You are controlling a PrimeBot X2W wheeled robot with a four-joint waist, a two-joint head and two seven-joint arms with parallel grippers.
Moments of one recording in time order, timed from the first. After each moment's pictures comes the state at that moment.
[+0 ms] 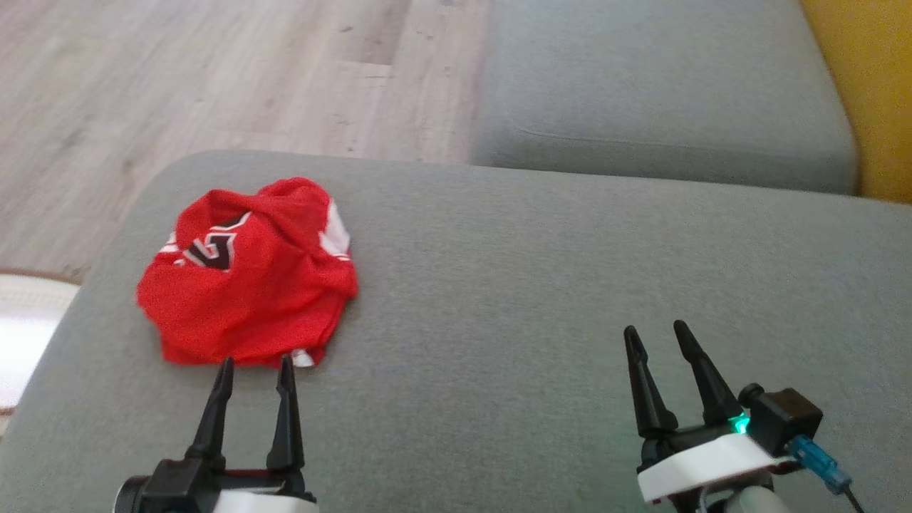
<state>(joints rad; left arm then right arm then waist) 0.11 0.05 -0.13 0.12 -0.20 -0.04 -0.25 0.04 -0.04 0.21 0.23 0.30 0.13 -0.25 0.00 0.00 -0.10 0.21</state>
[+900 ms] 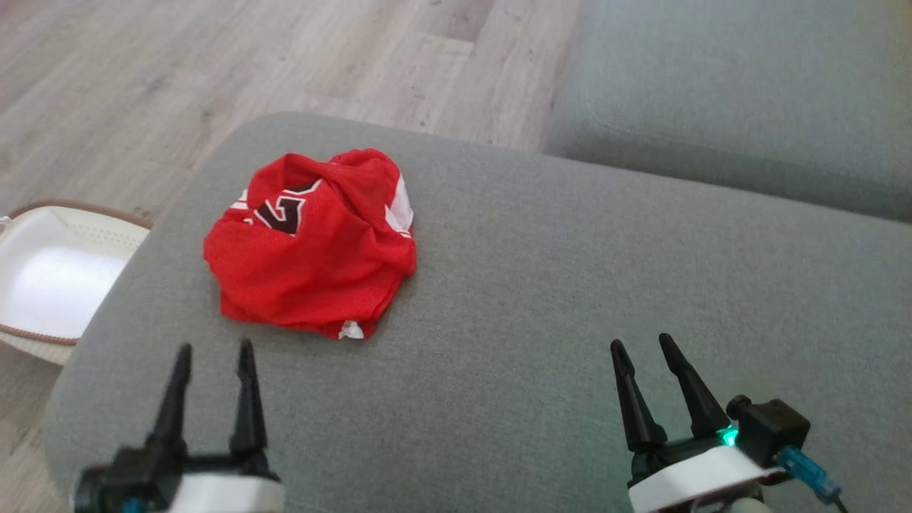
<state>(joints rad) 0.10 0.05 -0.03 0.12 -0.18 -0.07 -0.25 0.06 -0.04 0.25 0.23 0.32 0.13 -0.25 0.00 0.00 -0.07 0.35</state>
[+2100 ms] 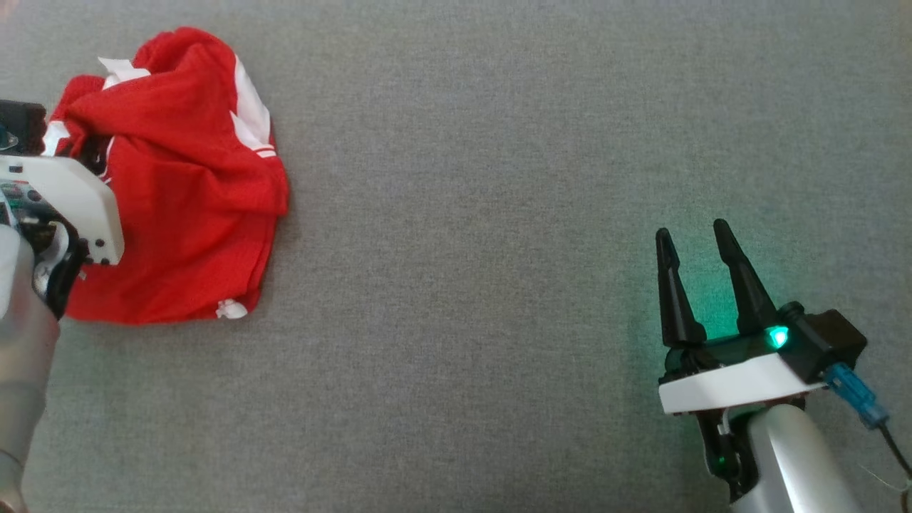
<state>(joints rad) -0.87 0.47 -0.45 0.93 -0.45 -0.13 0.23 -0.12 -0.05 0.13 0.16 0.21 0.13 -0.25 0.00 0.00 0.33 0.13</state>
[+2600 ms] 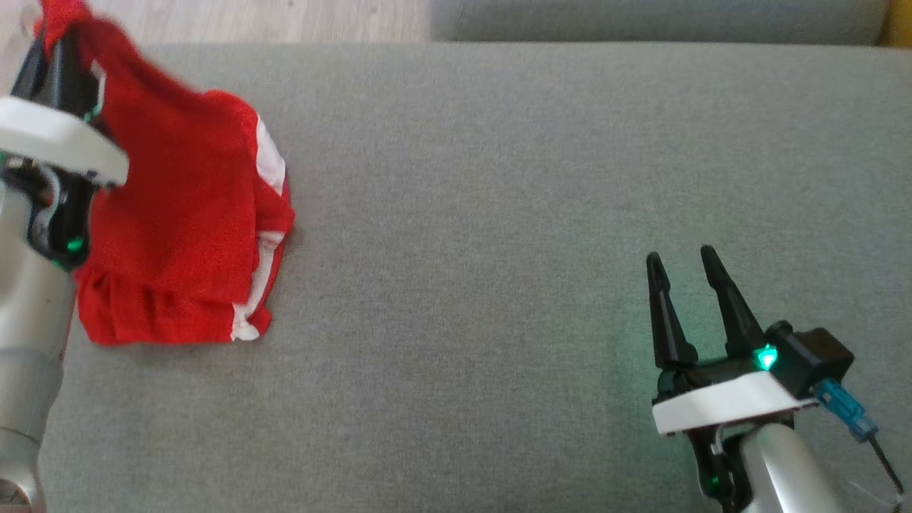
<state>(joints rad) -0.89 0.44 -0.40 0.79 -0.74 -0.13 -0.06 -0.09 -0.05 0.16 0.19 0.26 0.13 -0.25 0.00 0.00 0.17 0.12</state>
